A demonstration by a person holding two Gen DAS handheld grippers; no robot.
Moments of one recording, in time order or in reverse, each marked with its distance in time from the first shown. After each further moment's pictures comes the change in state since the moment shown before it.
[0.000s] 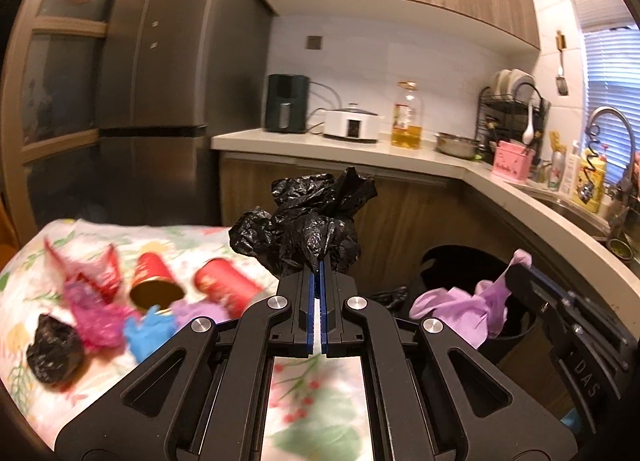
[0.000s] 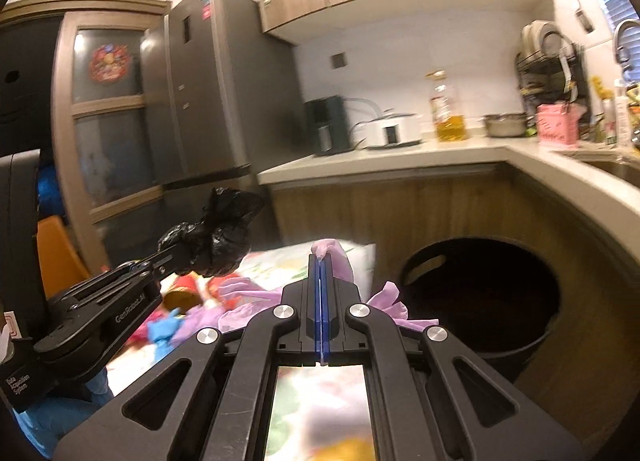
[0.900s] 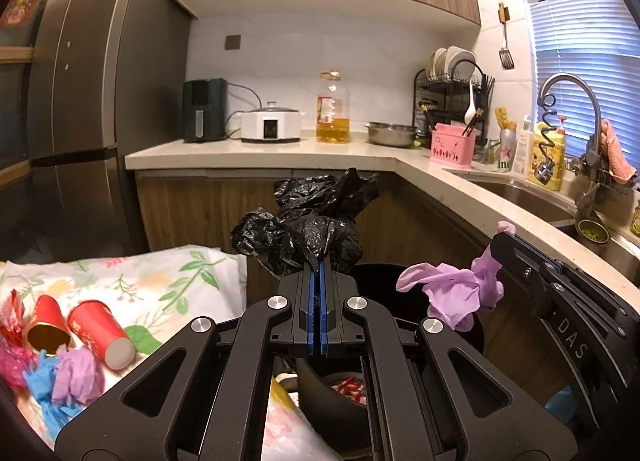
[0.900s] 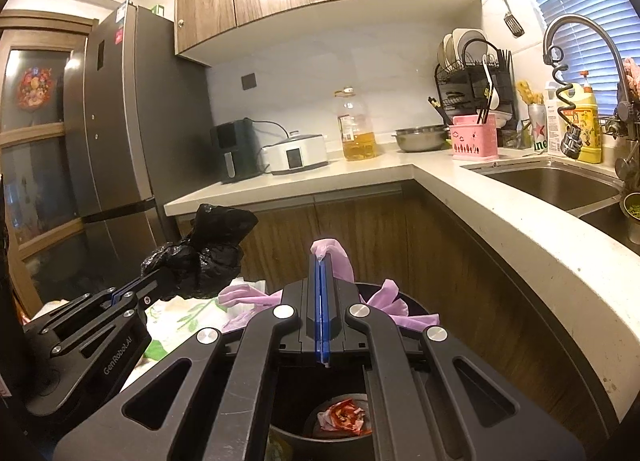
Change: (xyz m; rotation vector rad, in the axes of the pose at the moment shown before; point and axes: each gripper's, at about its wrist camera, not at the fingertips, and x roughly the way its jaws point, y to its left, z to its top) left arm 0.074 -0.122 0.010 0.099 0.010 -0.184; right arm 0.023 -0.105 0.025 0.059 -0.034 -0.239
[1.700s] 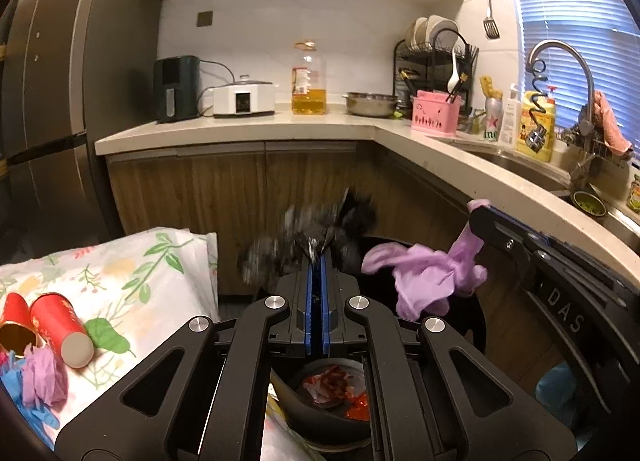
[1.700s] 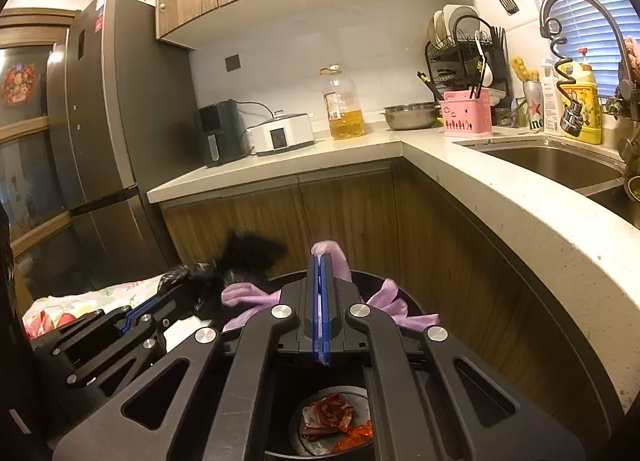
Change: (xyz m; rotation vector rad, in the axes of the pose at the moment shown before) left arm 0.044 -0.020 -0.017 0.045 0.088 -0.069; right arm 0.032 -0.020 -0.004 0.028 0.074 -0.029
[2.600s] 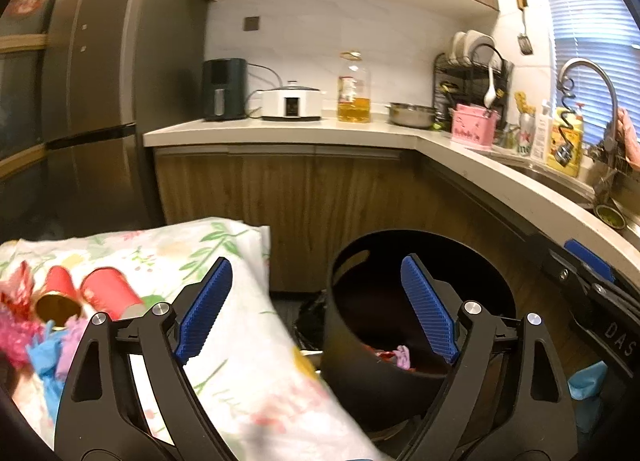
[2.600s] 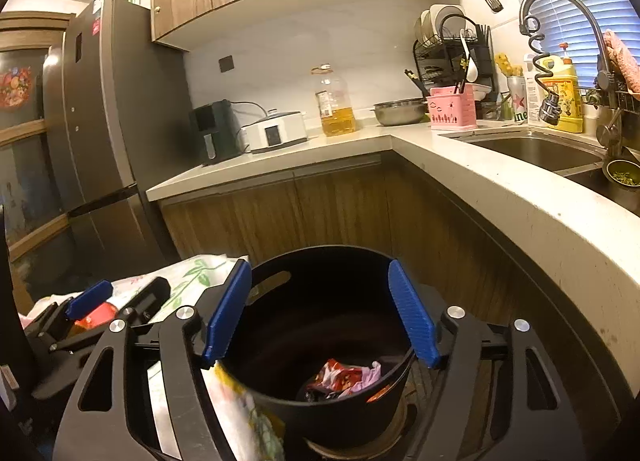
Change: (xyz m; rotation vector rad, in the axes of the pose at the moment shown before) left arm -0.052 0.042 -0.017 -0.074 -0.041 0.141; right arm -0.045 0.011 -0.019 0.015 0.001 -0.014
